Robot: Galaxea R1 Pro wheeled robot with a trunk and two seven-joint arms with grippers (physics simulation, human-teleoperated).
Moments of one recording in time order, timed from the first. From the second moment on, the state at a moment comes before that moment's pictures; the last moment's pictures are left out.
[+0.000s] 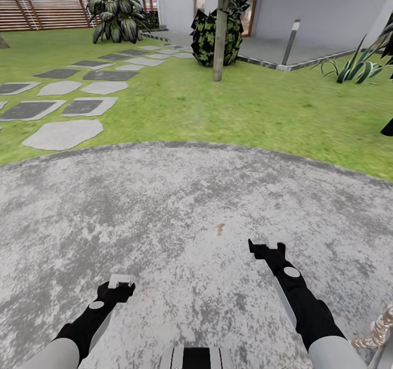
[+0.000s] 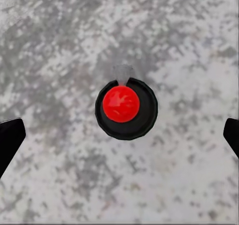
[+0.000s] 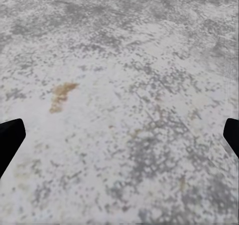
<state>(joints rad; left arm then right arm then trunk) -0.60 0.08 0.02 -0.36 -0.08 -0.06 0.02 -0.52 -0.04 0.00 -0.97 0.02 0.12 0.00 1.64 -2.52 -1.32</state>
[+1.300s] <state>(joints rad) -0.61 0.08 0.02 -0.38 -0.08 -0.17 0.03 -0.52 -0.04 0.00 -0.97 0.02 0.12 0.00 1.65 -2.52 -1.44</state>
